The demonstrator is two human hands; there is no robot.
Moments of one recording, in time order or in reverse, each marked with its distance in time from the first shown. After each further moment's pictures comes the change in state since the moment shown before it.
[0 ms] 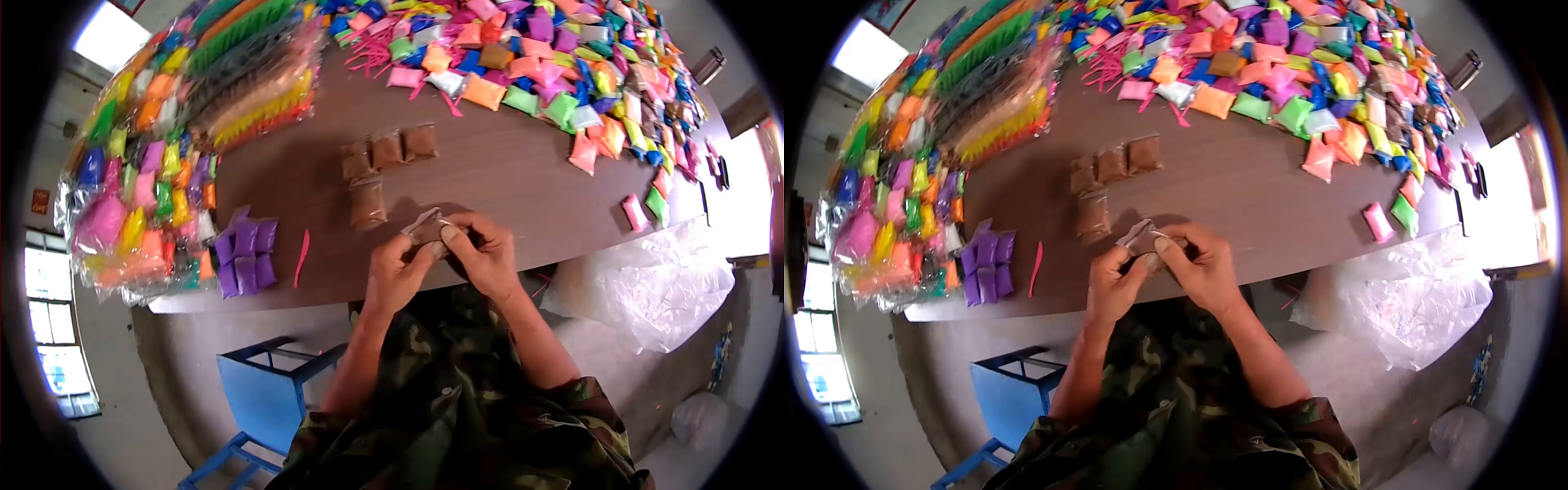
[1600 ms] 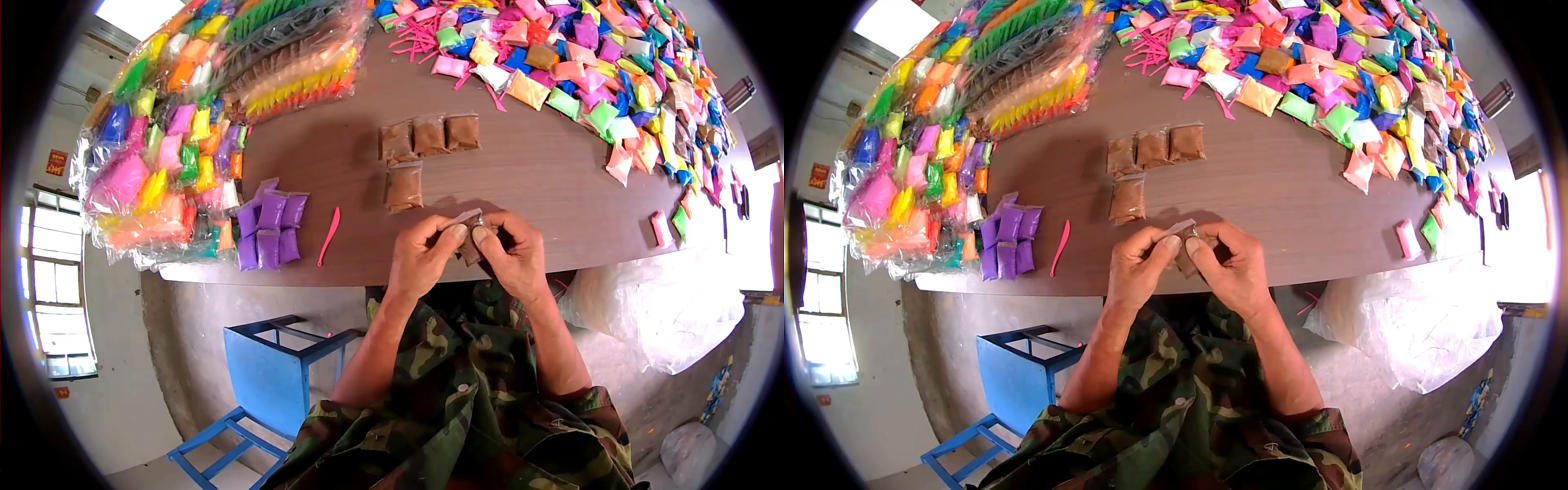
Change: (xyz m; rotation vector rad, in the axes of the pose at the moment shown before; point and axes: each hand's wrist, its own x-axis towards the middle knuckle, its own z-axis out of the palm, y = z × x) left_hand -0.002 0.000 -0.008 -0.053 0.050 -0.005; right_hand -0.003 -0.002 0.005 -0.036 -0.062 0.019
